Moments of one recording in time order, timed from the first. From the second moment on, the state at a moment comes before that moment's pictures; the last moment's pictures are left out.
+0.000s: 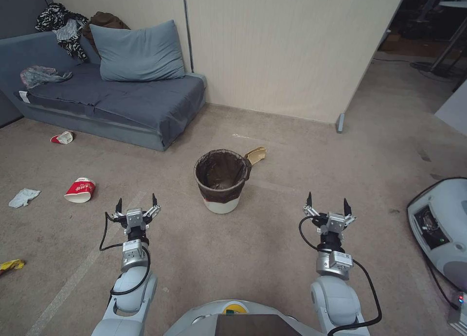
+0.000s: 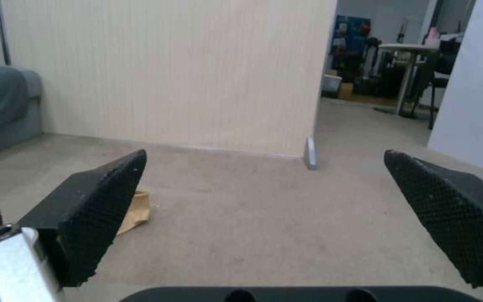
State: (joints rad) left arm 1.54 -1.41 -0.56 -1.91 0.01 -0.11 -0.37; right arm -1.60 1.57 0.63 1.97 -0.07 0.26 0.23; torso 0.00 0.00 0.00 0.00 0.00
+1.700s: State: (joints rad) left arm 1.46 -1.18 -0.51 -1.98 -0.12 -0.02 -0.40; right arm -1.58 1.57 0.63 1.92 -0.09 0.30 0.26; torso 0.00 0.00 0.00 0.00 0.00
